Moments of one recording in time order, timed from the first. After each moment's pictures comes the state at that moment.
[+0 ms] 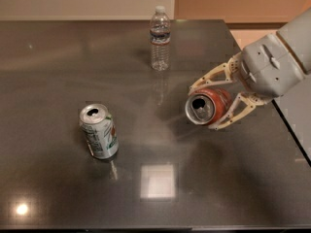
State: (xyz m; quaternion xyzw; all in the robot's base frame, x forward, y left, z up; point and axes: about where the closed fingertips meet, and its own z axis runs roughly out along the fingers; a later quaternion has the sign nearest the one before) arm 0.417 -0.100 0.947 -0.85 0.37 0.14 0.34
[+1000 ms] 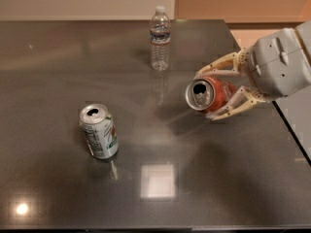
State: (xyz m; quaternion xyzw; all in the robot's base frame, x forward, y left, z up) arm 0.426 -0.105 0.966 -0.79 0.46 0.10 0.40
